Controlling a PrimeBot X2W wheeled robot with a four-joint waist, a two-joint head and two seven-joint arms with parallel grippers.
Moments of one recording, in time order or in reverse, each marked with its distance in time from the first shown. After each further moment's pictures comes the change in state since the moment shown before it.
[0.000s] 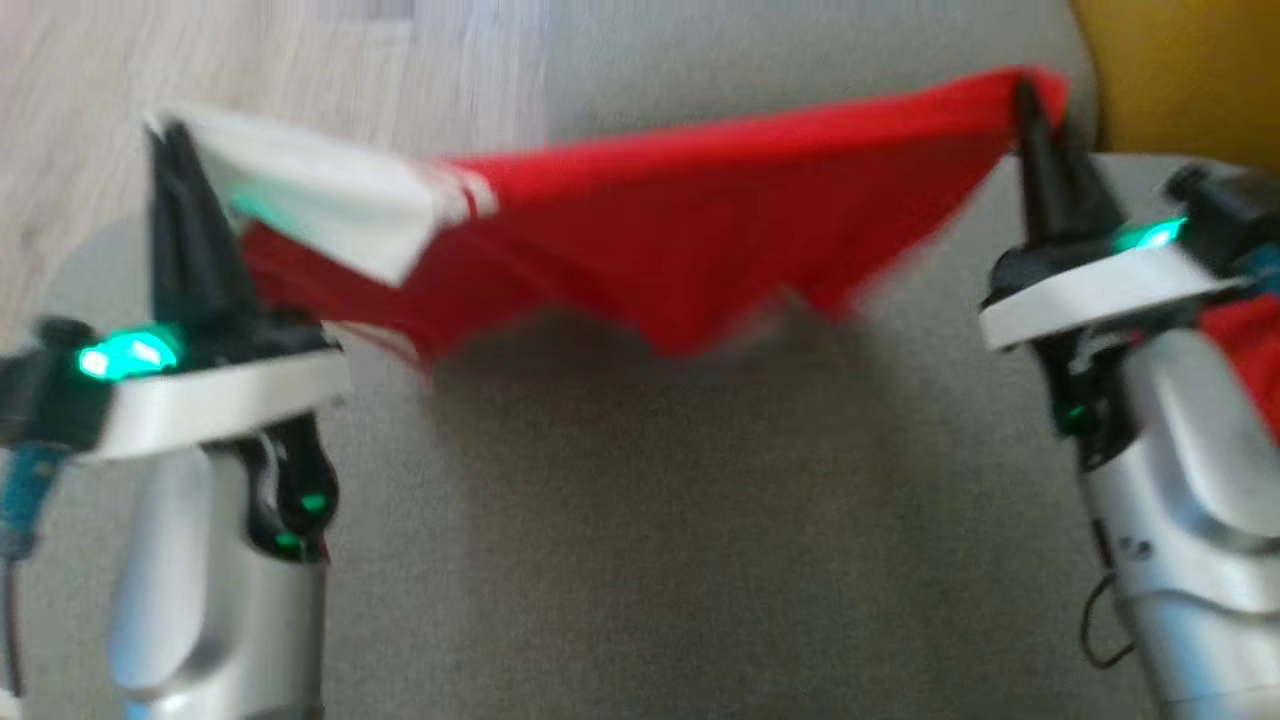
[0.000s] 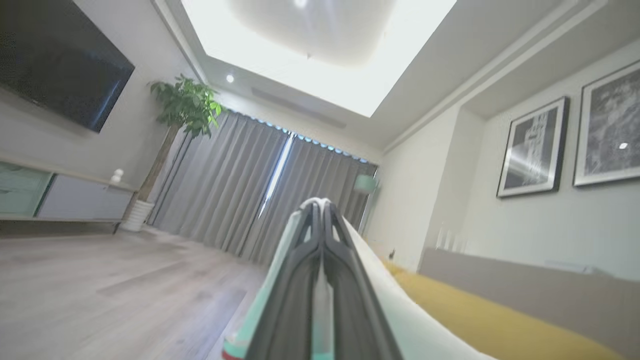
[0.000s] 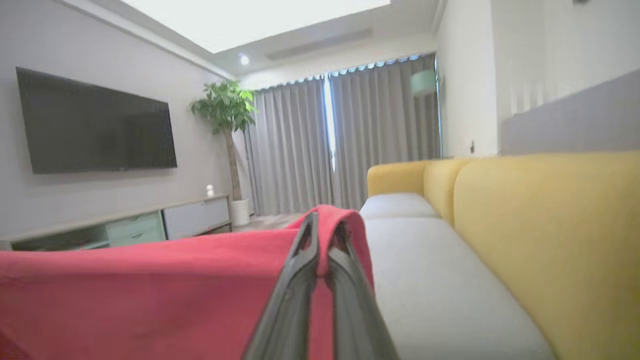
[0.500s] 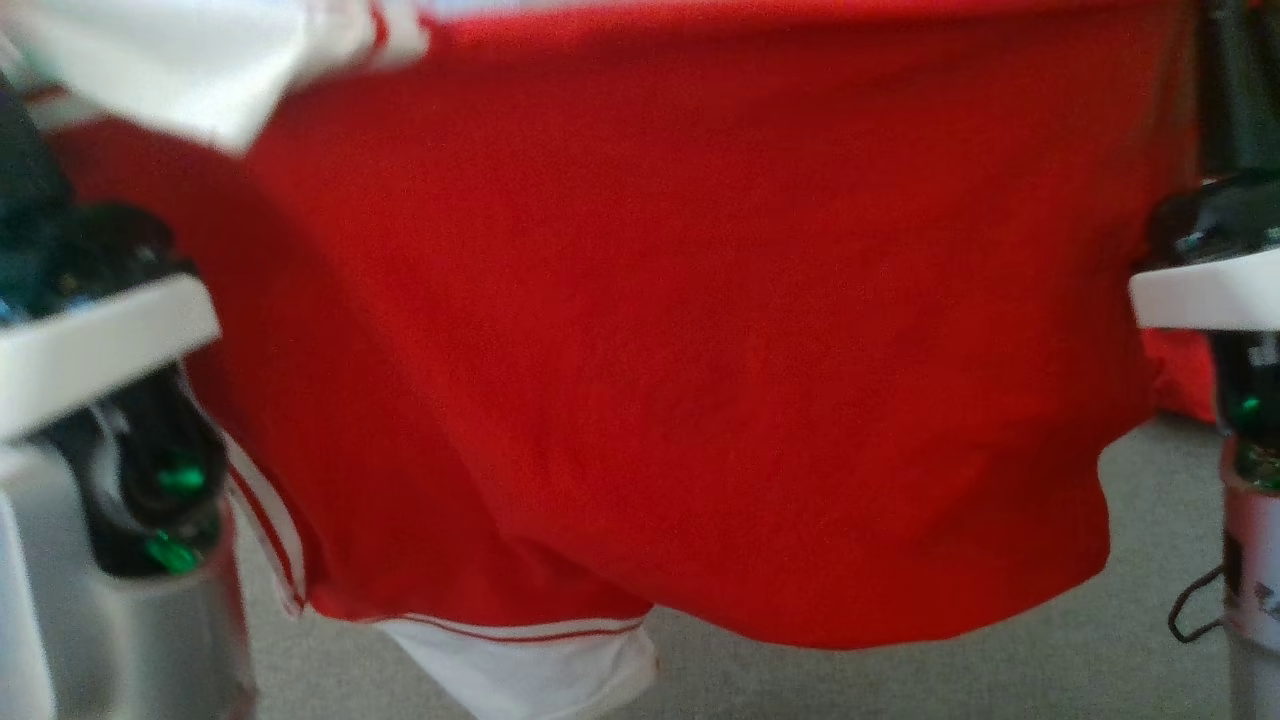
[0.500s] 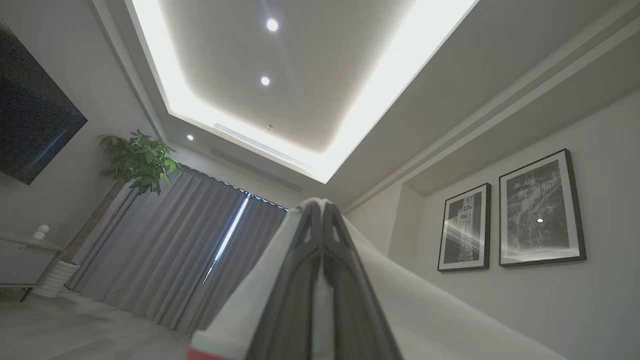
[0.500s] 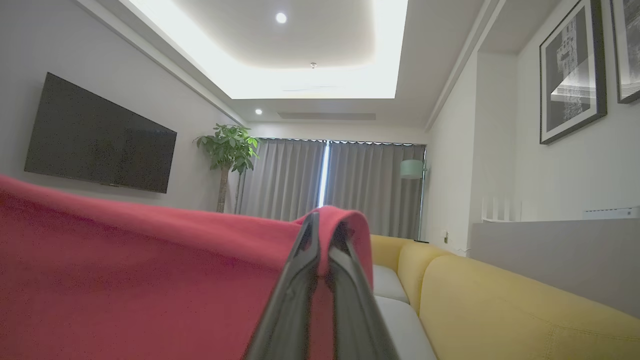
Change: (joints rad) left arm -0.048 0.011 0.037 -0.549 -0.084 0.124 0.268; right arm 0.097 -0.060 -0.142 -0.651 -0.101 0.000 0.320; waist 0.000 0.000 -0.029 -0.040
